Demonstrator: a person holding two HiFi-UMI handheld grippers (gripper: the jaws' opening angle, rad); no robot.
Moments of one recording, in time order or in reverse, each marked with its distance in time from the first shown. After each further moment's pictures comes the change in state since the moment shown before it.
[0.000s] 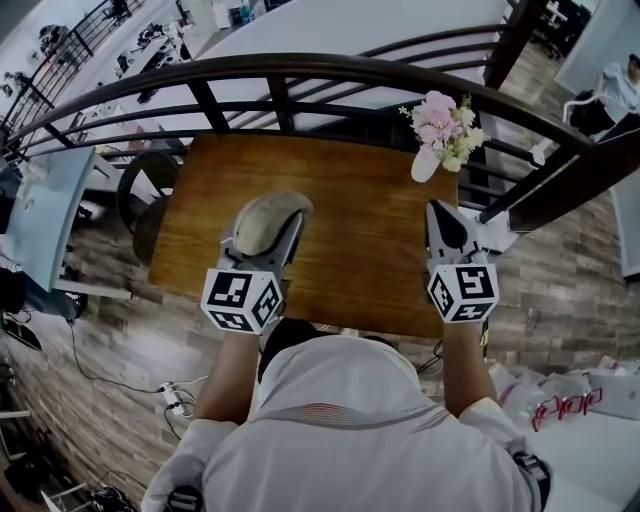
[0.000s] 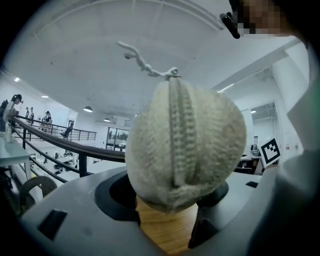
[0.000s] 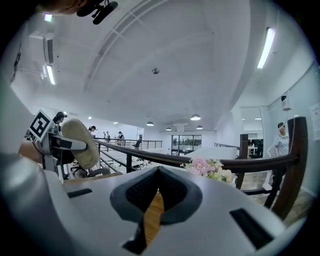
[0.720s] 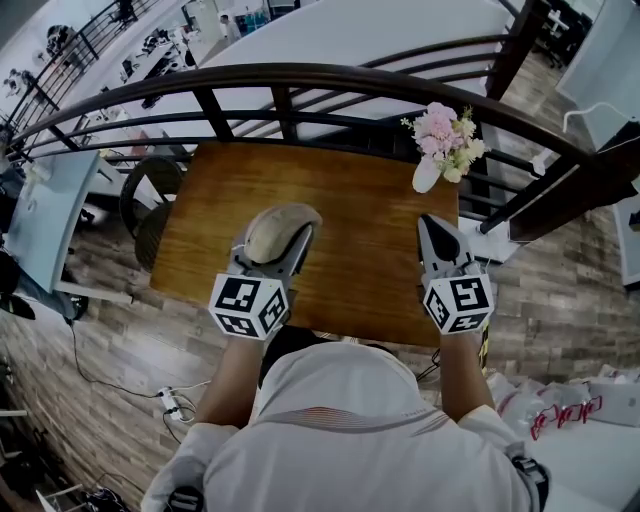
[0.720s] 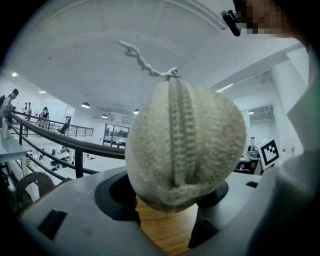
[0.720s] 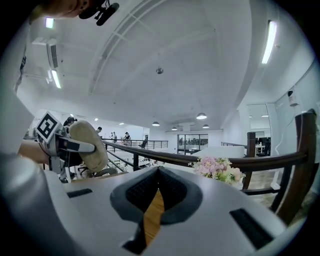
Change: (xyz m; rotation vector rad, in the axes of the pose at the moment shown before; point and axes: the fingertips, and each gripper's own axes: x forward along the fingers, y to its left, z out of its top) left arm 0.003 -0.010 -0.008 -0.018 0.031 -0.038; right arm 0.000 0.019 -0.004 -0.001 0.001 0.077
